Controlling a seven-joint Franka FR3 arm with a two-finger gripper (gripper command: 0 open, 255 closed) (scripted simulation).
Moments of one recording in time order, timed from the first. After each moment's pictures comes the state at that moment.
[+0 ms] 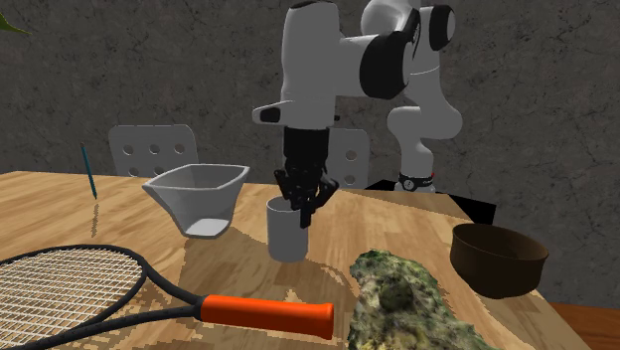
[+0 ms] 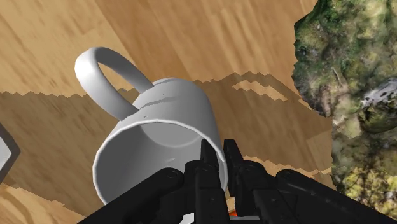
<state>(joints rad) 0.00 0.40 0.08 -1.68 -0.06 2.14 0.07</state>
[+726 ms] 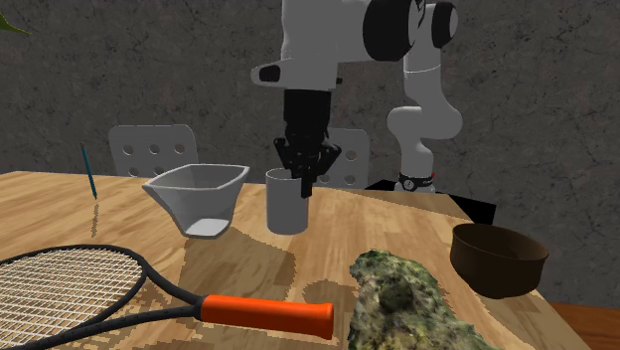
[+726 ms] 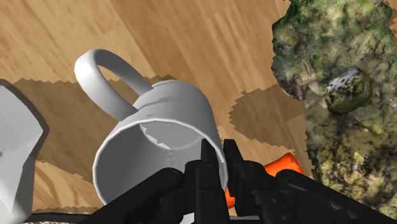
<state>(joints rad) 0.00 0.35 0.09 -1.60 -0.05 2.02 0.07</state>
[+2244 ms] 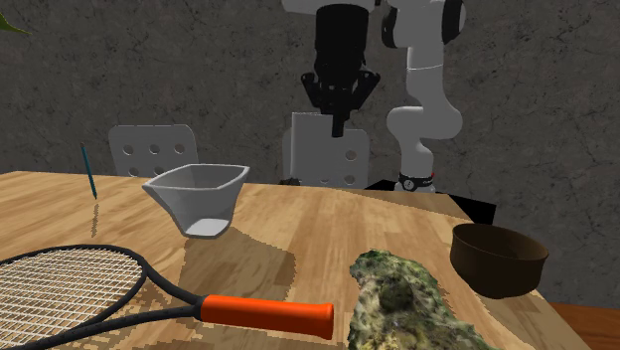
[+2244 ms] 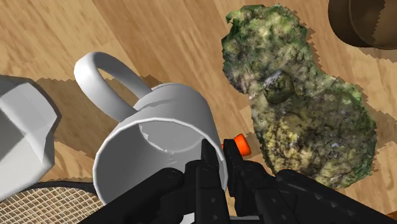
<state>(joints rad) 0.05 0.25 0.11 -1.47 -0.05 1.78 0.13</state>
